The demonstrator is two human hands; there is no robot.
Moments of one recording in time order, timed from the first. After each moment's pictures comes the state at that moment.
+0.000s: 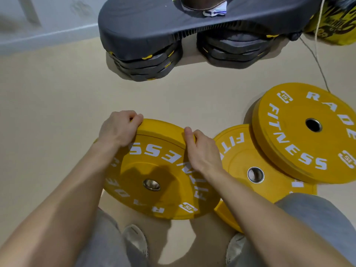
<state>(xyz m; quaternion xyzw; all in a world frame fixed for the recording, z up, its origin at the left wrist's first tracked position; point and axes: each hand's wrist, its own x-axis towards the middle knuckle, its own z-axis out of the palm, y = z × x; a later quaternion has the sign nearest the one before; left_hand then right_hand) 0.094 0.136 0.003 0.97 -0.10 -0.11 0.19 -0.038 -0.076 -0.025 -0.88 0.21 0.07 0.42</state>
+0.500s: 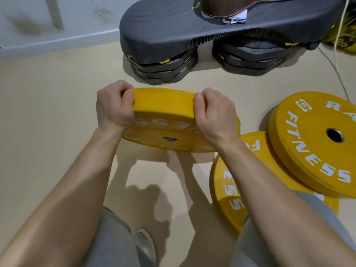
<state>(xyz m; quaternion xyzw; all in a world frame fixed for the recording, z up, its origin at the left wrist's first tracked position) 0.114 0.162 0.044 0.92 -0.14 0.18 0.32 0.036 -0.071 0.018 -0.93 0.07 -0.19 0.32</state>
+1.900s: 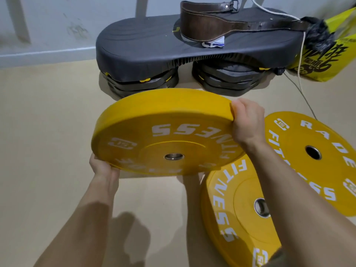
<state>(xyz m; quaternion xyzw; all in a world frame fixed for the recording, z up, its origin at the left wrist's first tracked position) 0.135 0.190 -0.158 0.45 0.34 -0.01 0.82 0.058 -0.164 -0.004 -0.90 0.15 -0.22 0.35</state>
